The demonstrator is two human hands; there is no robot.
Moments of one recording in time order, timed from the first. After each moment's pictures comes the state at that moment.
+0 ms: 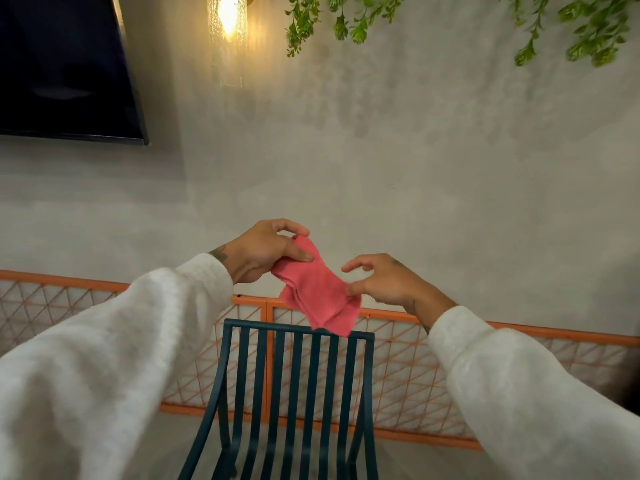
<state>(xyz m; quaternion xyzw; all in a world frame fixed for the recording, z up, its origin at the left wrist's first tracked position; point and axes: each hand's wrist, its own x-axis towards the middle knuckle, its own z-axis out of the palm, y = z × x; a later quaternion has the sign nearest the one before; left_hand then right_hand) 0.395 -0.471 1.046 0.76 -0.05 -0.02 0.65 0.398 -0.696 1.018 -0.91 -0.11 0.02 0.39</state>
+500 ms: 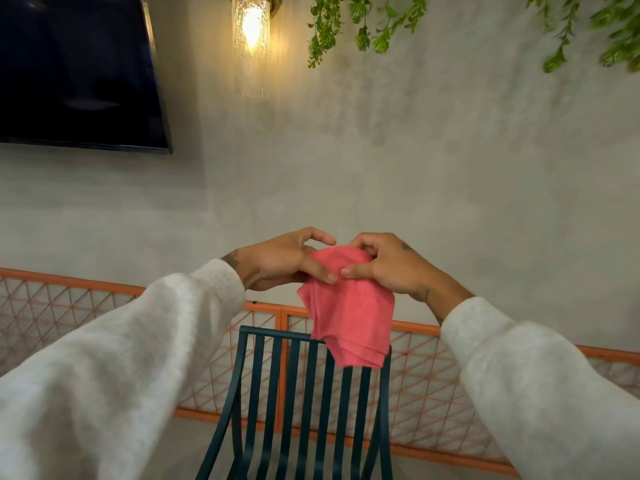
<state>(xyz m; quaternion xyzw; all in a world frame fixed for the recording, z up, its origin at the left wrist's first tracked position) 0.387 -0.461 1.056 0.78 -0.15 -0.14 0.60 0.407 -0.668 1.051 -0.87 -0.25 -0.03 0.43</state>
